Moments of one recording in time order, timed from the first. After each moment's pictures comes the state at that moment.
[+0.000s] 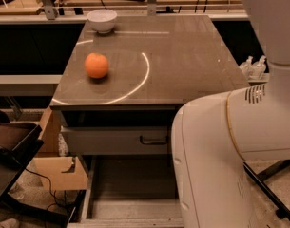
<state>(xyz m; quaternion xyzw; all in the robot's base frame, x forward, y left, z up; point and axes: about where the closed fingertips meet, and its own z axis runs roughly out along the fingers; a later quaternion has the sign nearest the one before) 0.640 -0.082 1.233 -0.54 0.65 -0.41 0.34</state>
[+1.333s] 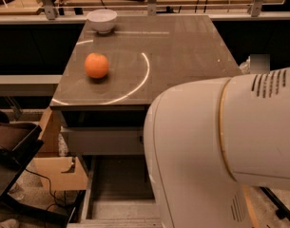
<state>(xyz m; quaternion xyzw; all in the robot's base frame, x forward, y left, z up) 0.559 -0.086 1.312 -0.56 0.63 -0.46 0.29</state>
